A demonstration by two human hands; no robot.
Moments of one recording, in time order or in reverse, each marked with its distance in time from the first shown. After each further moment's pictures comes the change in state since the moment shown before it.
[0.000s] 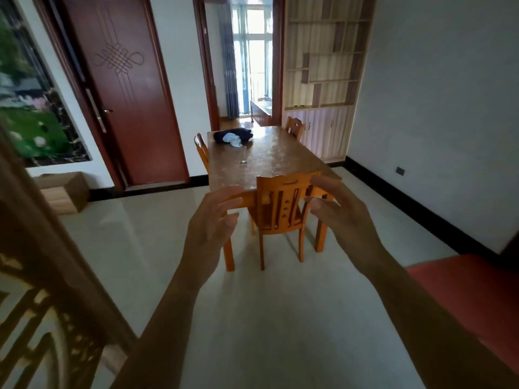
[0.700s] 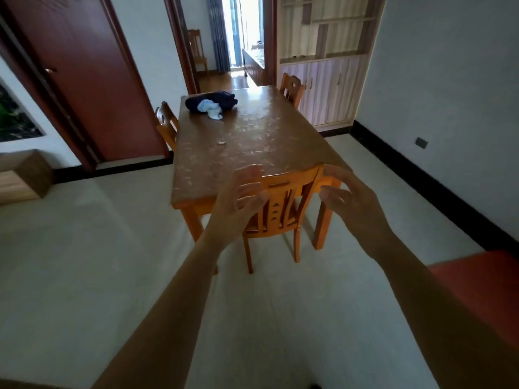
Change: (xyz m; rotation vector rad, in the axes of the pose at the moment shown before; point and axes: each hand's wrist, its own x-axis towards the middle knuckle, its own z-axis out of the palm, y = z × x) left_hand 0.312 -0.320 0.129 0.085 -0.125 -0.164; right_hand 0.346 0.280 -0.093 -0.013 -0.023 0.206
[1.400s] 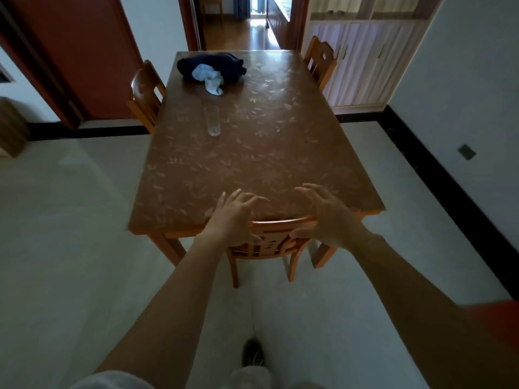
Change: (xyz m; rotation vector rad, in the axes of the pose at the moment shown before) left_hand 0.266 -0.268 0.007 0.954 -0.490 -0.389; right_hand 0.355 0.196 0.021 -0.844 -0.466 -0.119
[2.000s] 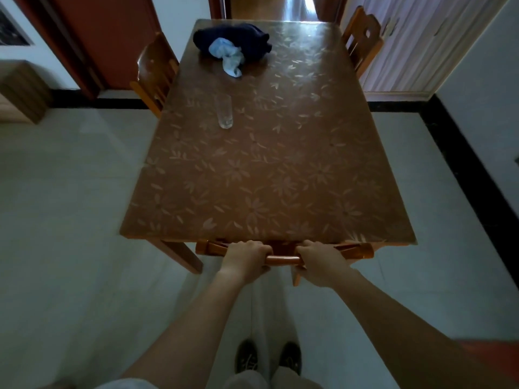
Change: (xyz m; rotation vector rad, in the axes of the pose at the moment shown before) left_hand 0.072 -0.010 0.090 0.113 -0.108 -0.130; right_hand 0.078 0.066 0.084 -0.299 -0.485 -0.035
